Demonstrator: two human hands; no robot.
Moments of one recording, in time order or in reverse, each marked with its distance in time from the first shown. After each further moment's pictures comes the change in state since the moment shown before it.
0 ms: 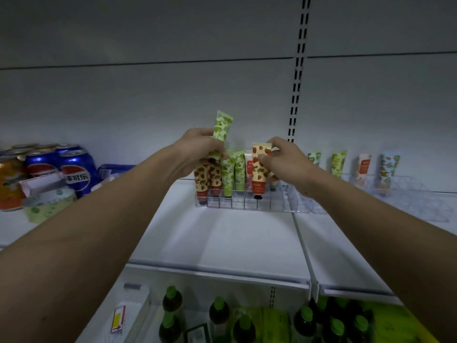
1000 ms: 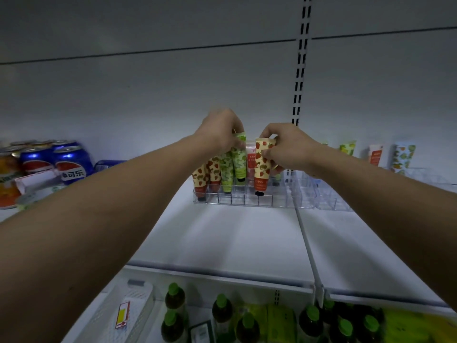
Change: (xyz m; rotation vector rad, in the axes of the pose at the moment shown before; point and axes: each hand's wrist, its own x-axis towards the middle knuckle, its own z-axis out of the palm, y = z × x) left_hand 0.021 0.015 0.043 0.974 0.127 0.374; right_hand 0.017 -0.008 -0.010 -0.256 -0.063 -0.009
